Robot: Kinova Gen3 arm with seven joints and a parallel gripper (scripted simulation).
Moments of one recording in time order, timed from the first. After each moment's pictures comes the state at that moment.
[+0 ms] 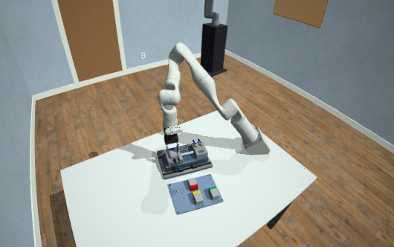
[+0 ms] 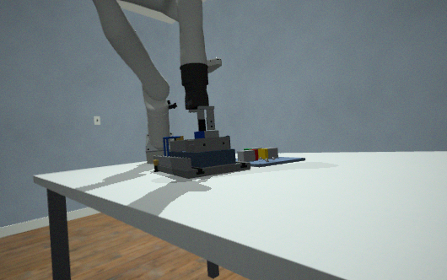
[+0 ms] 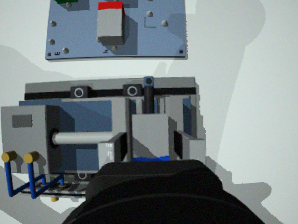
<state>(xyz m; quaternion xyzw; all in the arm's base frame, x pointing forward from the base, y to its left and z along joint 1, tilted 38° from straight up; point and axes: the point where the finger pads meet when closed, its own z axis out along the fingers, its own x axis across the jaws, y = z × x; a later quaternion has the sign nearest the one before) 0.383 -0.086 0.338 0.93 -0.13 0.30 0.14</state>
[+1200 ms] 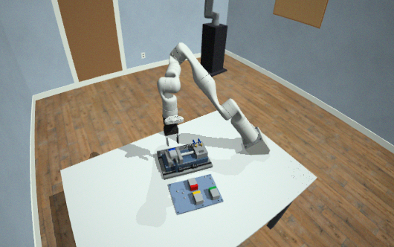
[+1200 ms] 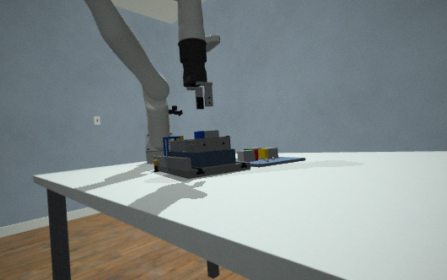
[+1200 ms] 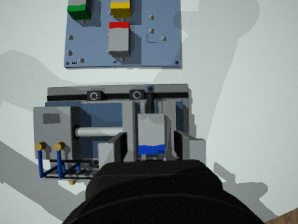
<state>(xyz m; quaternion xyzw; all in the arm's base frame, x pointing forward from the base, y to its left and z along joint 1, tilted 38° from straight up) 0.346 -0.063 0.389 0.94 -0.13 0.30 0.14</state>
